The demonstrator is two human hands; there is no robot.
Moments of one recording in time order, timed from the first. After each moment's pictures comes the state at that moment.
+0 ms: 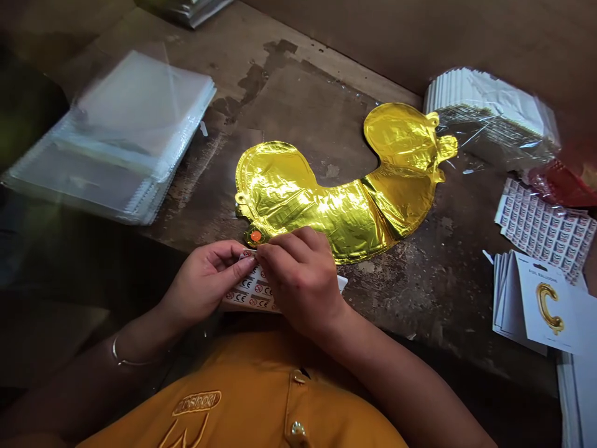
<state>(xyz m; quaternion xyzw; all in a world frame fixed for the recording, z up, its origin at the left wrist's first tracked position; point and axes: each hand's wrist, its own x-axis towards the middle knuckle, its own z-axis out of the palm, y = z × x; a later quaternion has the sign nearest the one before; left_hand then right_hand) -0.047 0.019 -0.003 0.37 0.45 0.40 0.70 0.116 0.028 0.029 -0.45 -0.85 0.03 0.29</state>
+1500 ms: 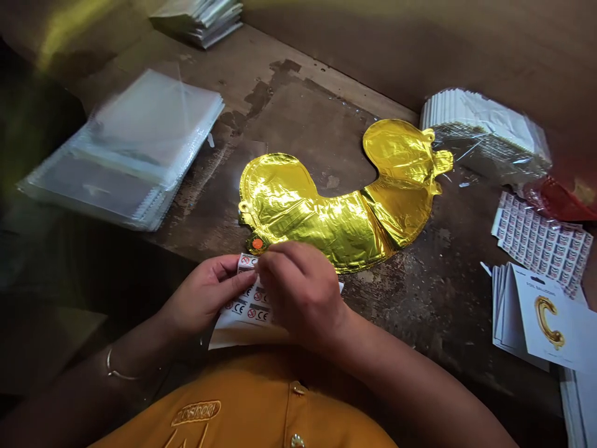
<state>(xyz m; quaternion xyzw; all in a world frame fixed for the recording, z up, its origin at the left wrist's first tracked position) -0.049 0.016 0.004 0.26 0.41 0.34 0.80 0.120 0.031 0.036 -0.41 -0.85 0.07 0.33</state>
